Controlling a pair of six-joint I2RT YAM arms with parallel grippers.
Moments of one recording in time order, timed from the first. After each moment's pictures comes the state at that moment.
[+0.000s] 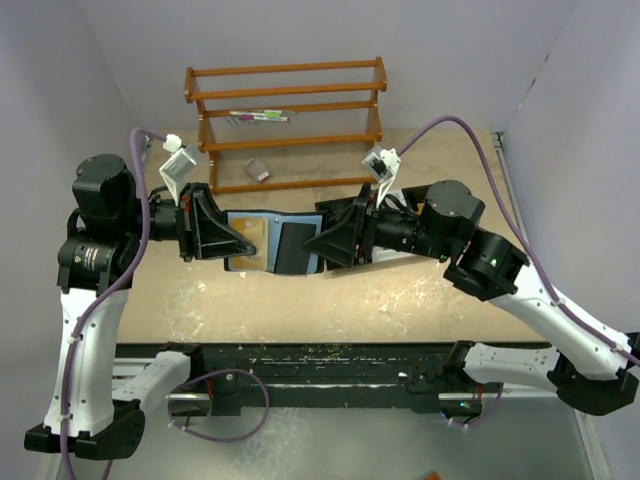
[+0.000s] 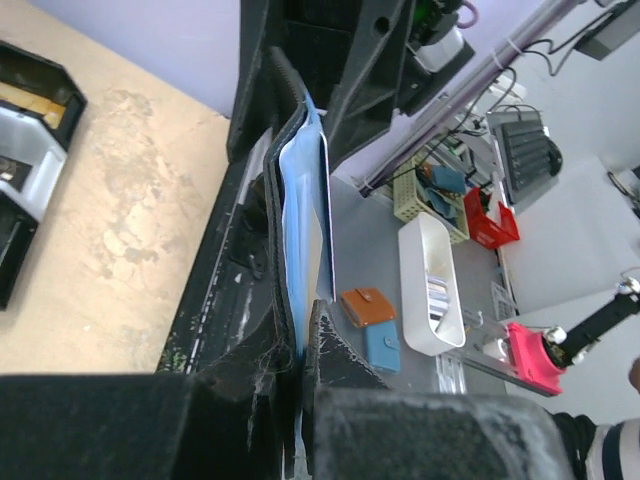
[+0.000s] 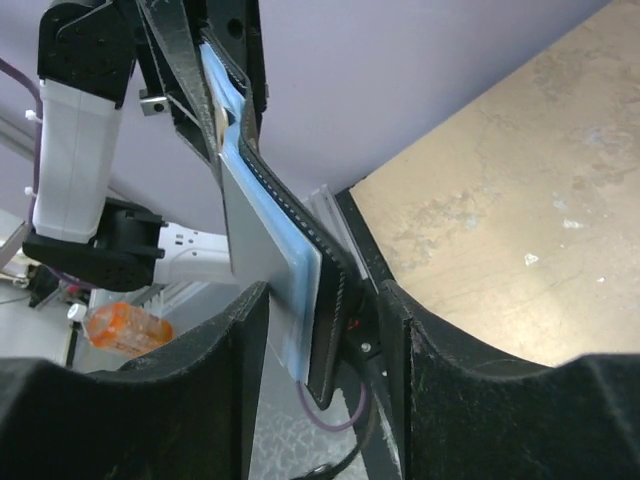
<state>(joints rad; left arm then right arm) -0.12 0.95 1.44 -0.67 1.42 -0.42 0.96 1.08 1.38 -0.35 -0.31 0.52</state>
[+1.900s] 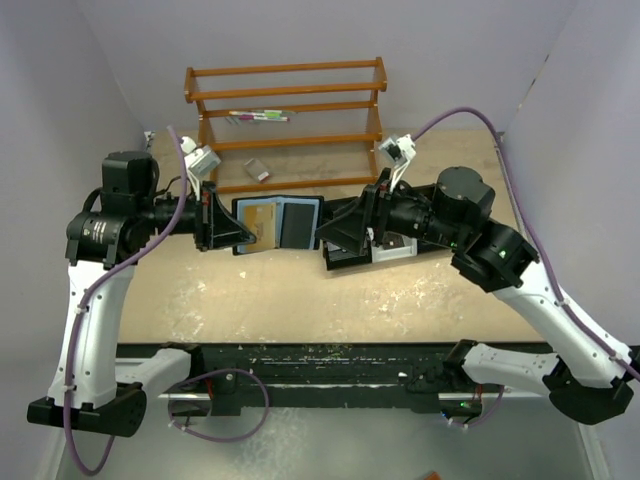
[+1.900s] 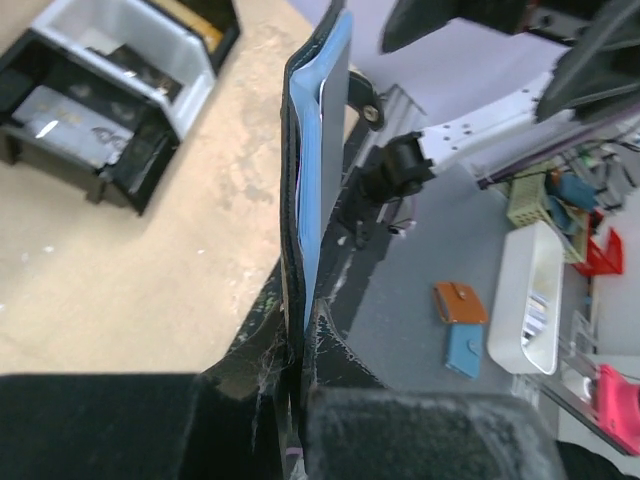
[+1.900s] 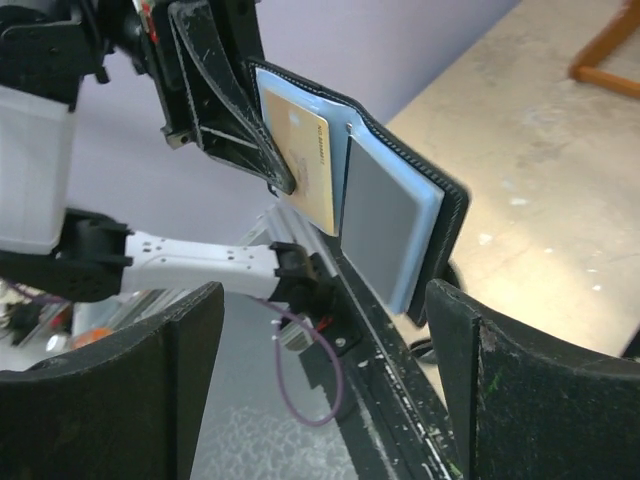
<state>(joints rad) -0.12 1.07 1.52 -1.08 1.13 0.00 0.81 1.07 1.37 -0.39 -0.39 0.56</state>
